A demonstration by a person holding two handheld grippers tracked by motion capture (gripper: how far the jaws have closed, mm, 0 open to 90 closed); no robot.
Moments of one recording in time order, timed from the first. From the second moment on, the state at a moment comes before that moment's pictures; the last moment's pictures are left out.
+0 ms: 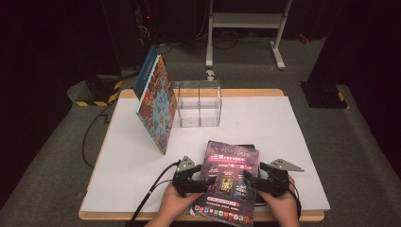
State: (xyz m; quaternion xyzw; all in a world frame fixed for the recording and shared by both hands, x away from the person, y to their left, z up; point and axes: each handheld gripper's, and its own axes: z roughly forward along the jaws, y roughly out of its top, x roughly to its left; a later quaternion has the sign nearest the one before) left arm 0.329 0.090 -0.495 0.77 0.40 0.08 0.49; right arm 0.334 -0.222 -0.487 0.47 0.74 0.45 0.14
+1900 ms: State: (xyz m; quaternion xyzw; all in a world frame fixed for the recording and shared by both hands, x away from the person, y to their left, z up) left arm 0.367 0.081 -0.508 0.75 0.44 0.00 0.50; right arm 0.341 -0.215 -0.483 0.50 0.74 0.43 0.12
